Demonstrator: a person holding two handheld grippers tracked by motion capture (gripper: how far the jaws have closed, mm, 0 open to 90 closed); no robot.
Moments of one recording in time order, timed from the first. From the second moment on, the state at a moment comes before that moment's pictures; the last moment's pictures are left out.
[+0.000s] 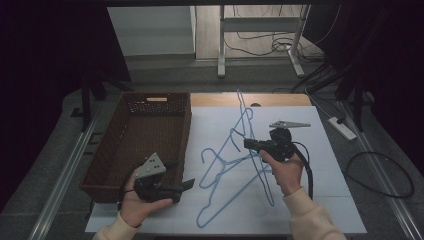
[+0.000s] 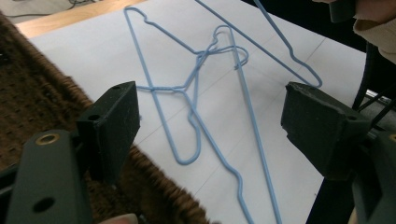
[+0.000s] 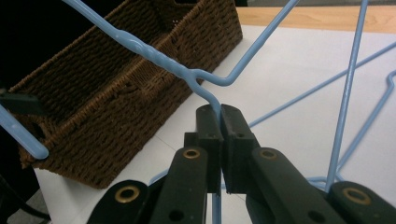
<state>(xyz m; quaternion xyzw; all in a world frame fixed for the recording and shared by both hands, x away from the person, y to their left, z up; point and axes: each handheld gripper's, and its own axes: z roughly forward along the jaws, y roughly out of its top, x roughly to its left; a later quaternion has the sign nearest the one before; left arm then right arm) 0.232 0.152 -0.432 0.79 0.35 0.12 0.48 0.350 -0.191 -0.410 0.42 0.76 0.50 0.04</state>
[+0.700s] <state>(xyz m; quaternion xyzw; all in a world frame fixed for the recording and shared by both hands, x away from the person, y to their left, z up) 0.249 0.096 -0.432 0.80 0.33 0.09 0.49 0.338 -0.189 -0.406 0.42 0.73 0.54 0.05</state>
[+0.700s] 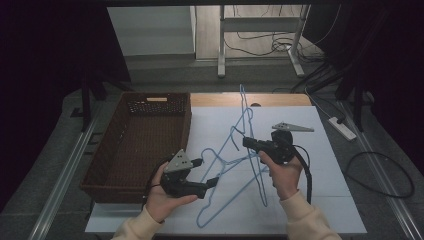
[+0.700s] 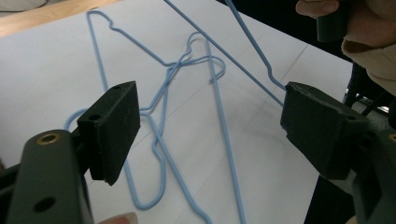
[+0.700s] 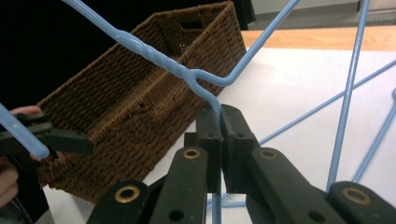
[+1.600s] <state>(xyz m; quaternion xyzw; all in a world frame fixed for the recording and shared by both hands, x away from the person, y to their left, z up) 0.285 0.028 -0.457 0.79 0.35 0.05 0.50 0.325 -0.175 -0.414 0.43 0.68 0.59 0.07</state>
